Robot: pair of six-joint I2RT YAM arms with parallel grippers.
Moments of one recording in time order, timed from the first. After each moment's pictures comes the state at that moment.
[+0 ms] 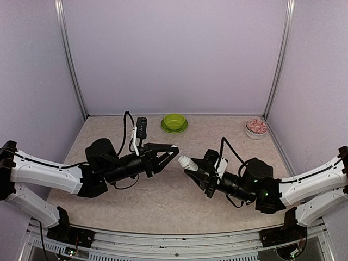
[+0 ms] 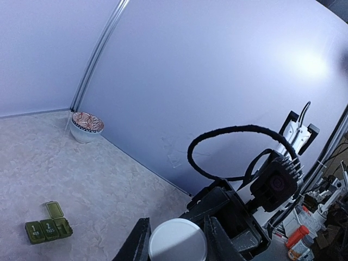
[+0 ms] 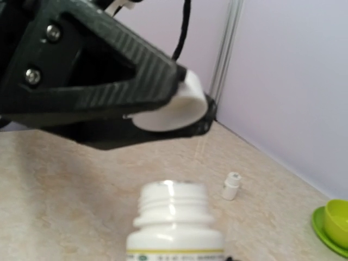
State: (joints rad) left arm -1.07 1.37 0.63 0.89 0.13 -0.51; right arm 1.23 1.27 0.46 0.87 0.19 -0.20
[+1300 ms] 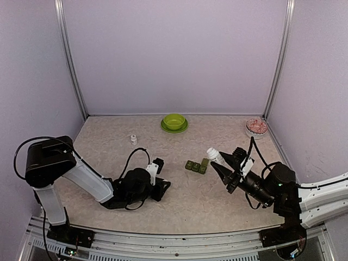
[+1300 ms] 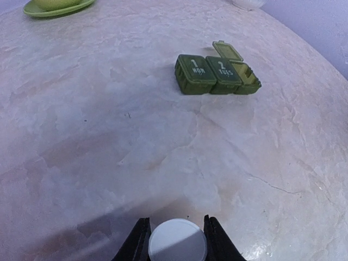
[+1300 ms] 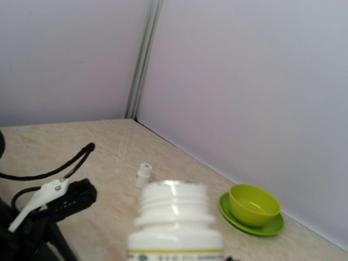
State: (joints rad) left arm -1.06 1.83 0.59 0.74 -0.27 -0.38; right arm 1.20 0.96 0.29 0.81 0.39 -0.31
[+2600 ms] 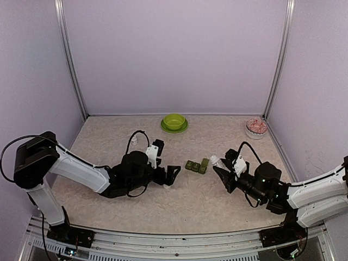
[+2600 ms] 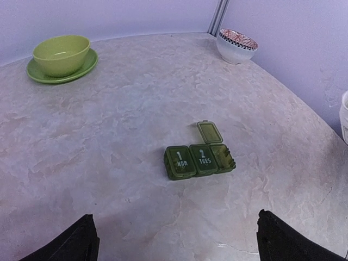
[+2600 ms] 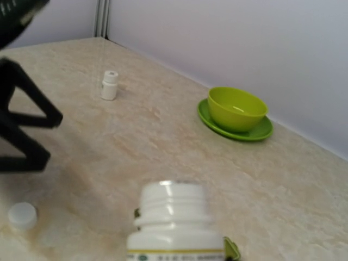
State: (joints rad) left arm -1.01 1.73 0.69 0.68 -0.25 -0.33; right arm 0.98 1.16 0.21 0.86 0.29 -0.17
